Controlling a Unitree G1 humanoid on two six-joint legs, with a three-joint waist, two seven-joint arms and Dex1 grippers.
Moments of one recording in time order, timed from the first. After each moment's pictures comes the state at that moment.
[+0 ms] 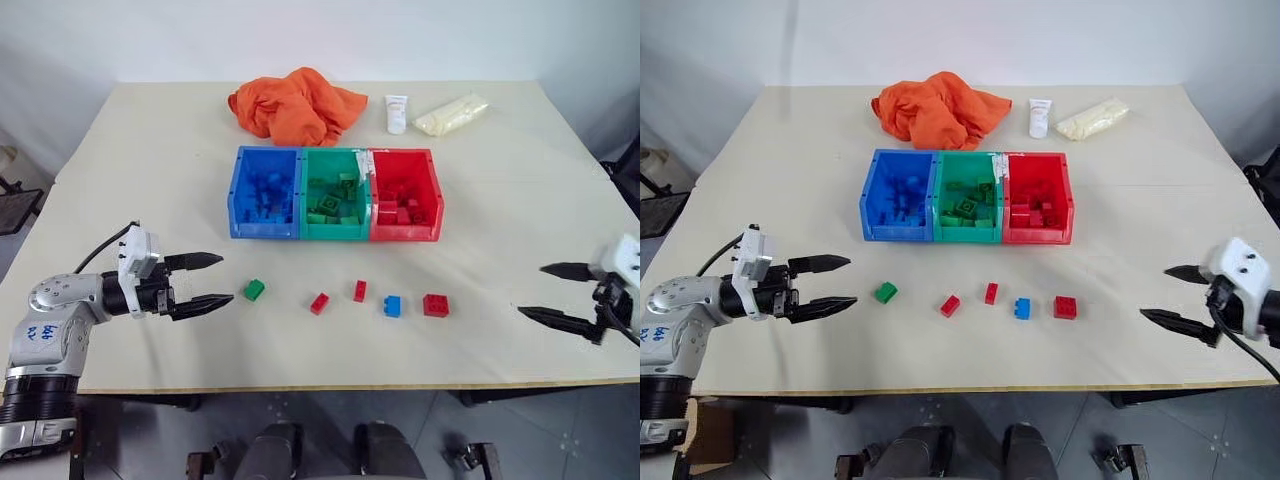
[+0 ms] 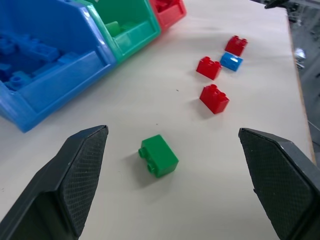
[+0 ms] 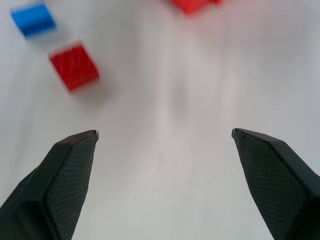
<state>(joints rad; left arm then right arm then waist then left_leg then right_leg) -0.31 0.77 0.21 0.16 -0.52 0.27 -1.28 0.02 -1.10 -0.44 0.00 0.40 0.35 1.19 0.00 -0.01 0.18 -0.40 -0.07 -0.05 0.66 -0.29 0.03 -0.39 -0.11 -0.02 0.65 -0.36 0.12</state>
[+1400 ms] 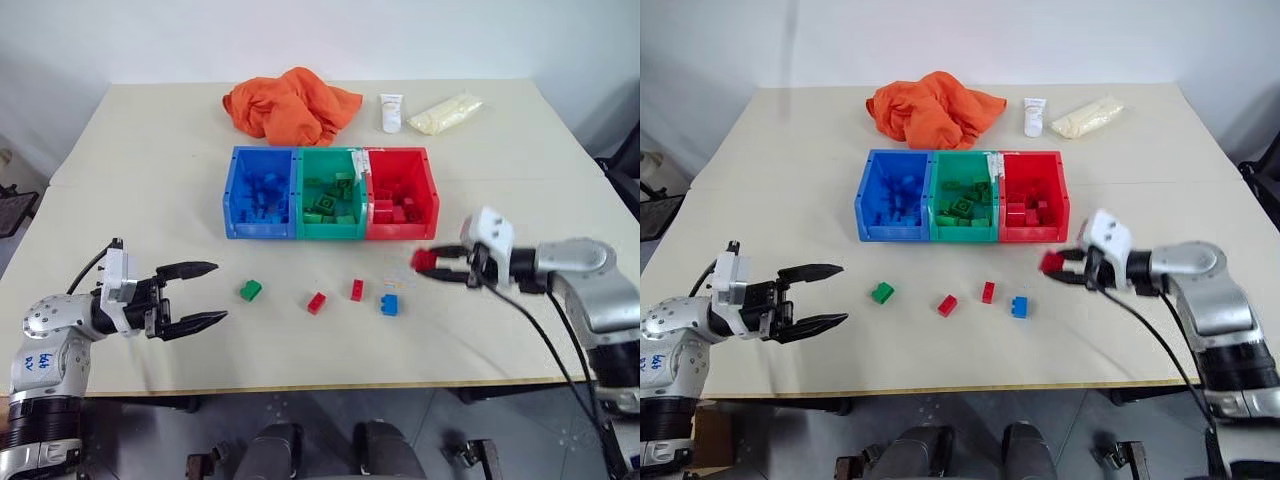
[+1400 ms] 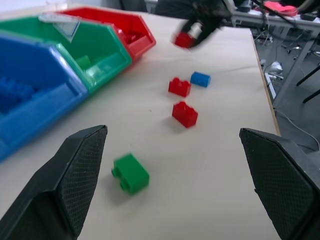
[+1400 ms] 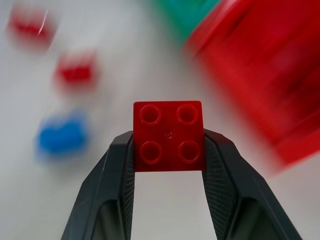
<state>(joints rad) -0.22 0.70 0.29 0.14 -0.56 0.10 -1.37 -0.60 -0.80 0.02 0.06 0.29 0.43 1.10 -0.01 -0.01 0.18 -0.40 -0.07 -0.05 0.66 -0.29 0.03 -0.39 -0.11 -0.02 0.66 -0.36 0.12</state>
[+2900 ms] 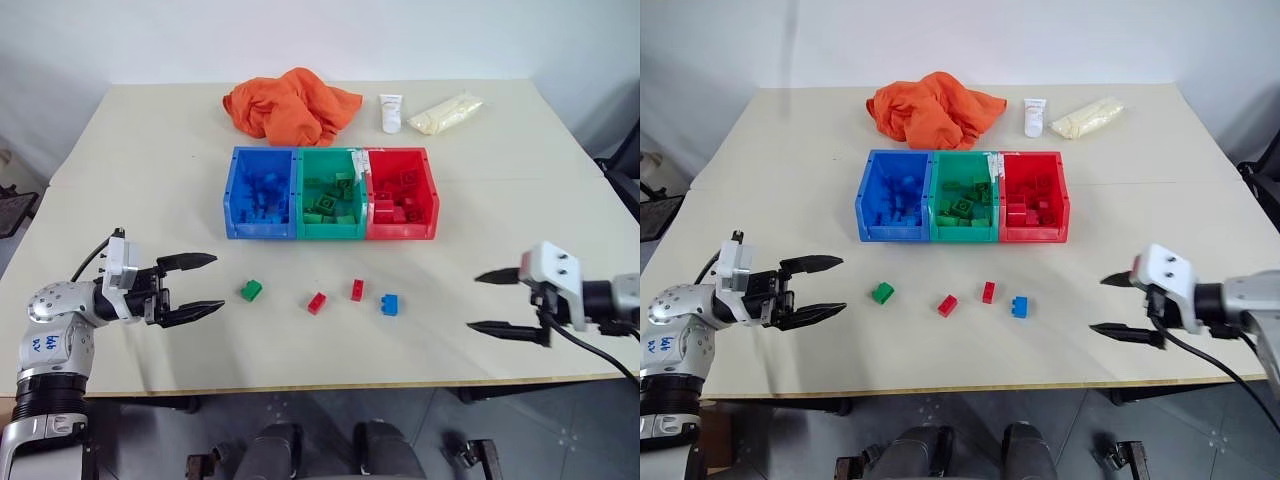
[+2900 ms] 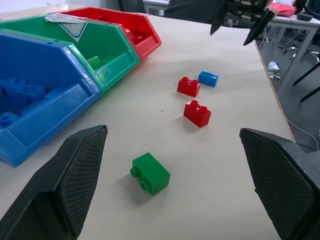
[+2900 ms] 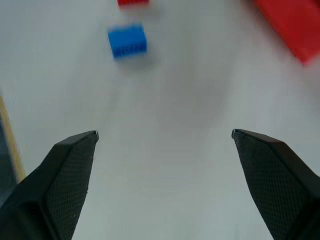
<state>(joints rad) -0.33 0.72 0.25 0.33 -0.55 0.04 -1.43 -0.23 -1.01 -0.11 -0.16 0.35 0.42 1.25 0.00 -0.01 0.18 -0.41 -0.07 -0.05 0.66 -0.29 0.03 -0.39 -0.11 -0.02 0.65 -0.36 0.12</state>
